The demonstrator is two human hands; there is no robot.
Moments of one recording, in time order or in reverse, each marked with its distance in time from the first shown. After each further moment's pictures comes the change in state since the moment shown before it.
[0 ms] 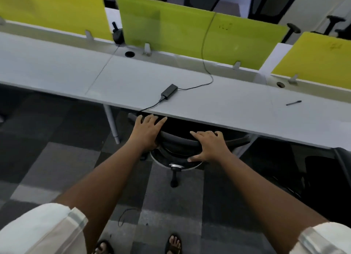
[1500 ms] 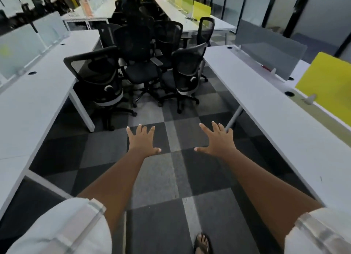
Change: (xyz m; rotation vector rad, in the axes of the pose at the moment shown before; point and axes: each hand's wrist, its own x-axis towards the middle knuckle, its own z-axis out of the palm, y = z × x) left_hand -0.634 -0.803 0.066 -0.211 -0.225 -1.486; right_hand 0.243 -1.080 -0.221 -0.236 0.284 -1.059
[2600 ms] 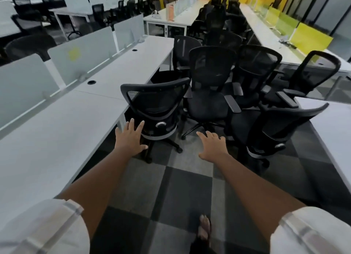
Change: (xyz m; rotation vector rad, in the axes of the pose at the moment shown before) left_hand 0.510 -0.444 -0.056 -0.125 0.095 -0.458; right_hand 0.724 -0.315 -0.077 -0.071 -0.057 -0.411
